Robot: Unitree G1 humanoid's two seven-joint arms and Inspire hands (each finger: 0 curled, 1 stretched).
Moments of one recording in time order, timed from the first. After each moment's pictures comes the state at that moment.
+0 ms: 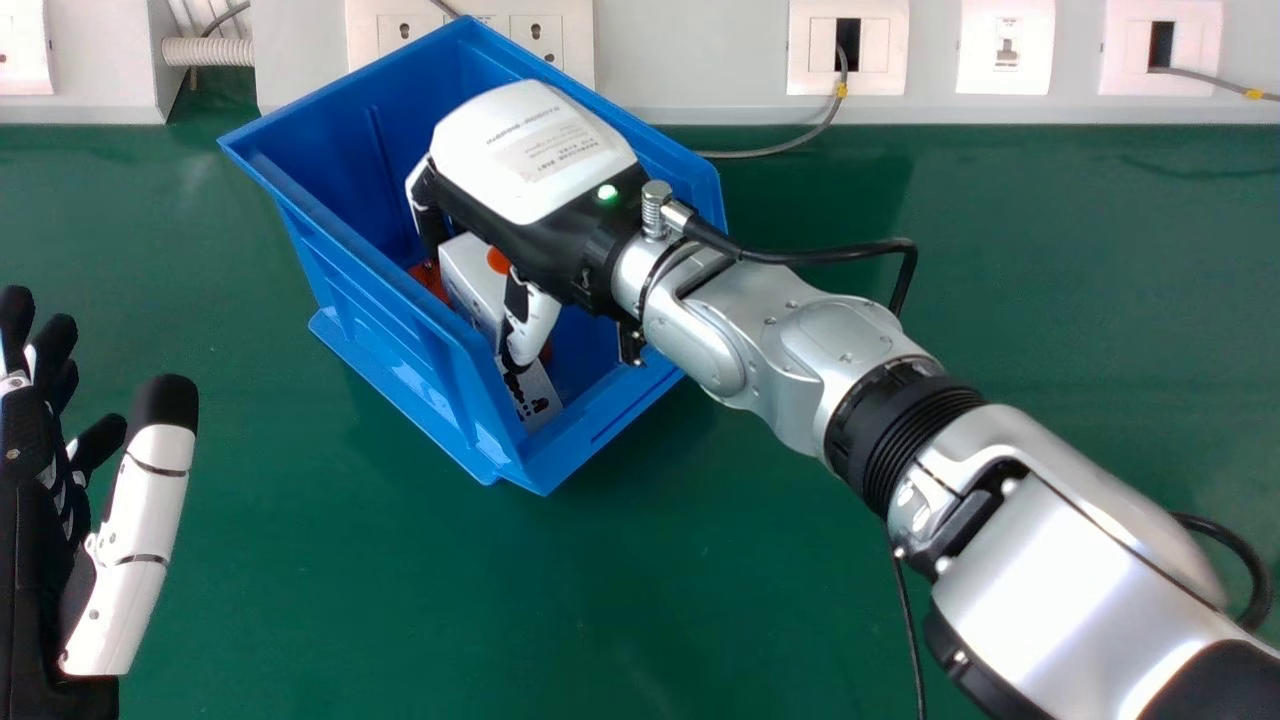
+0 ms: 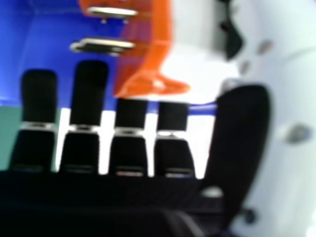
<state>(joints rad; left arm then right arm) 0.58 0.00 0.28 -0.68 0.08 -0.08 0.01 -1.24 0.04 0.68 1.26 -0.86 -0.30 -0.24</state>
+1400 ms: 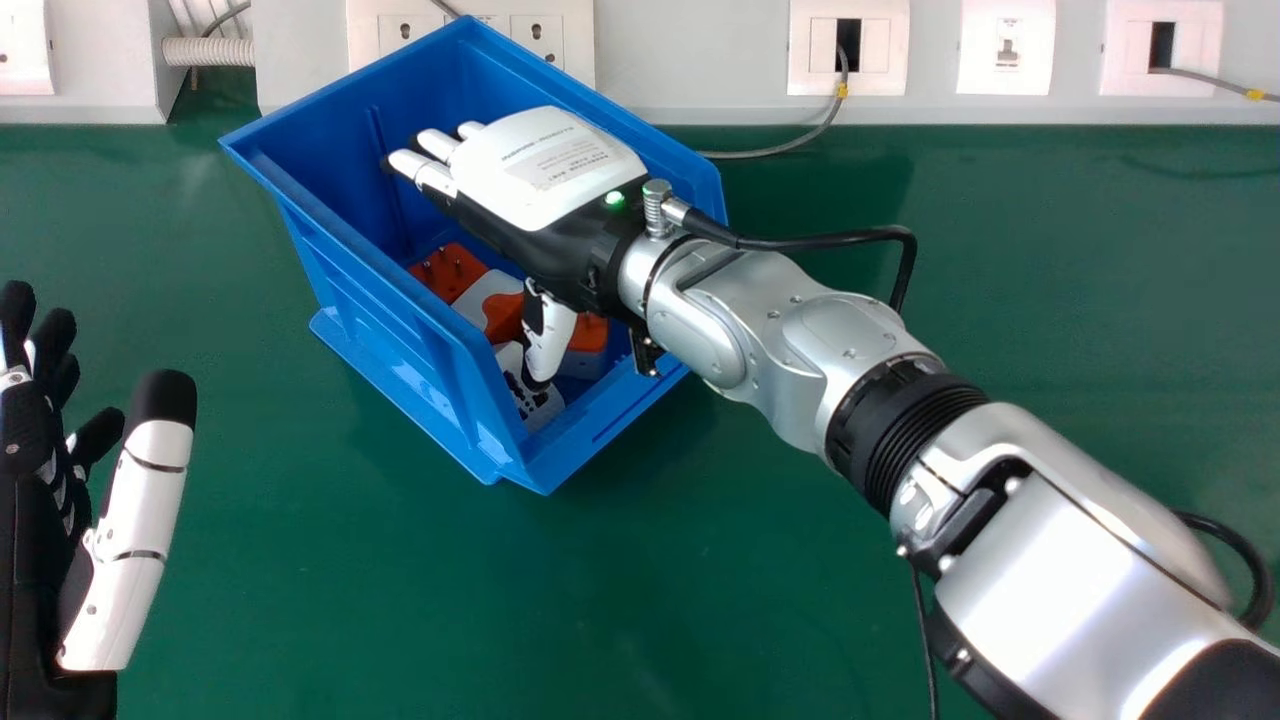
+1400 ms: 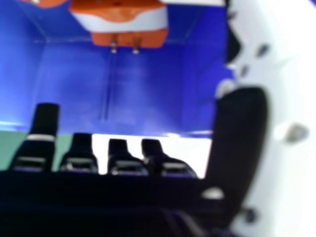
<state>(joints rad) 0.57 0.01 0.29 -0.67 0.06 -0.08 0.00 -1.24 0.03 0.67 1.23 -0.83 -0.25 -0.12</state>
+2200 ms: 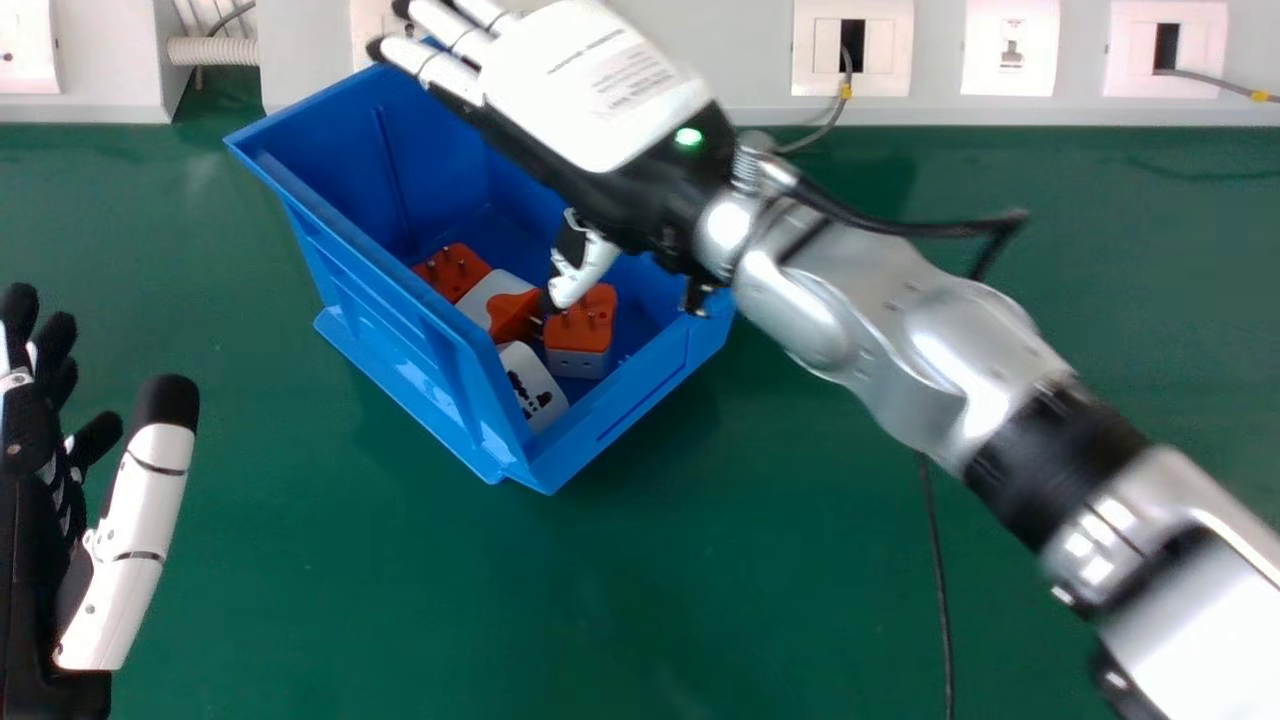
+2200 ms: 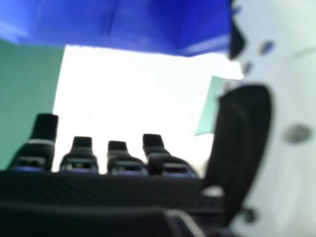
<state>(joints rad) 0.56 0.03 0.31 -0.65 0.07 -0.07 -0.01 -0.95 -0.29 0.59 0.48 -0.88 -0.24 -0.12</state>
